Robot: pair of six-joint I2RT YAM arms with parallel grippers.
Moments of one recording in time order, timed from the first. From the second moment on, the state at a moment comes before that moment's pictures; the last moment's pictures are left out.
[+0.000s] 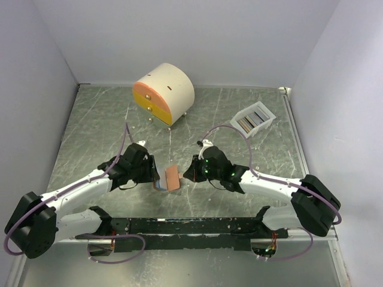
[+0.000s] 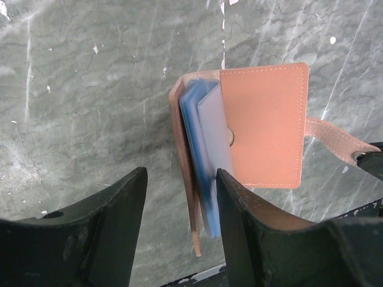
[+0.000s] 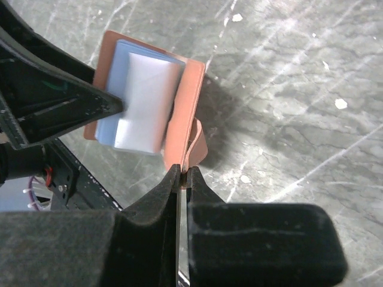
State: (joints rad) left arm -0.65 1.11 0.56 -0.36 -0.01 -0.68; right arm 0.87 1.29 0.59 0.11 -0.10 0.67
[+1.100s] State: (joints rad) left arm -0.65 1.09 0.52 -0.26 0.16 -0.69; right arm 0.86 1.27 0.62 -0.01 -0.05 0.70
